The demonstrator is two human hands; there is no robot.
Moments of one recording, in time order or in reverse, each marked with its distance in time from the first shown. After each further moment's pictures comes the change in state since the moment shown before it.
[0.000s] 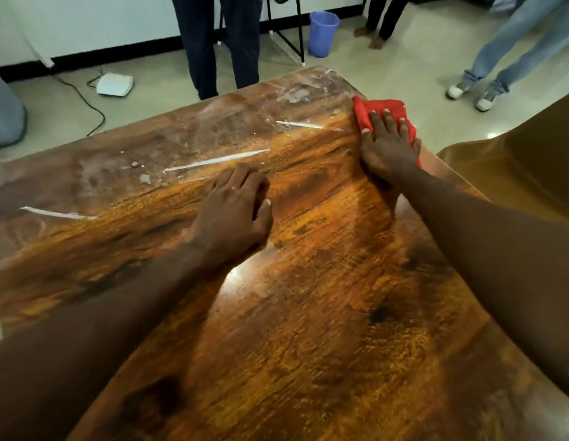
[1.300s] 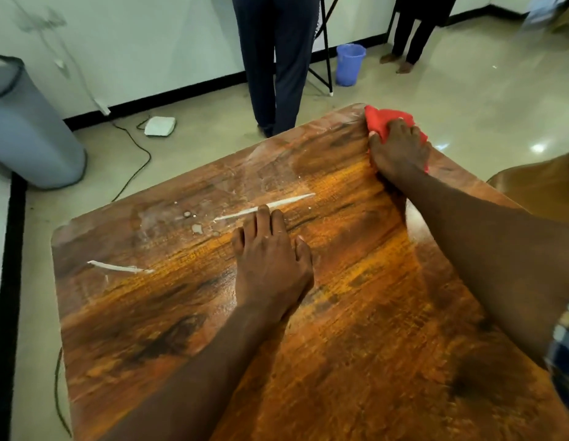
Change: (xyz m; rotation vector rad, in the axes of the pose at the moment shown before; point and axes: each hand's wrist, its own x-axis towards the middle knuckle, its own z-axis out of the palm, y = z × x) left_hand 0.001 -0.002 0.003 0.075 0.060 -0.304; right_hand 0.082 -0.076 0.024 0.070 0.195 0.045
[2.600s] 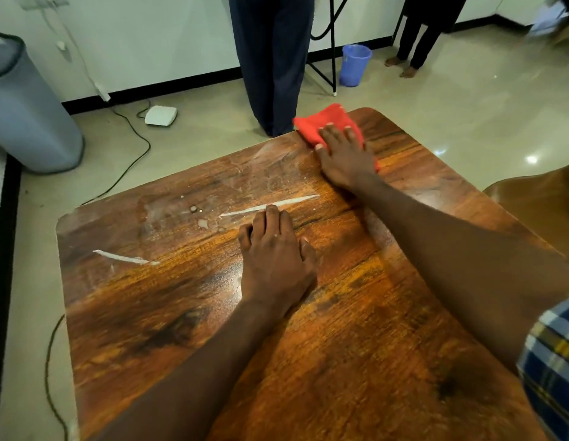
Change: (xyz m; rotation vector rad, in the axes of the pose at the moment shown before) left_hand 0.003 -0.001 -0.004 -0.041 -0.030 0.022; right_hand -0.034 -0.081 0.022 -0.134 -0.233 -0.384
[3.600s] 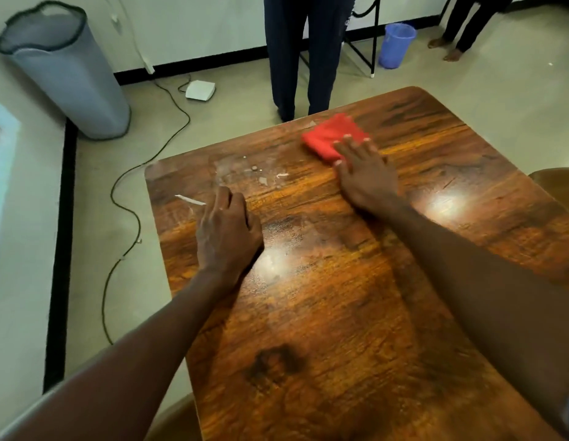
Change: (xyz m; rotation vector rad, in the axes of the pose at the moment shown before) left_hand -0.067 -0.124 -0.066 -0.034 0.241 -0.153; right_hand -0.119 -0.063 0.016 -0.021 -0.007 -0.119
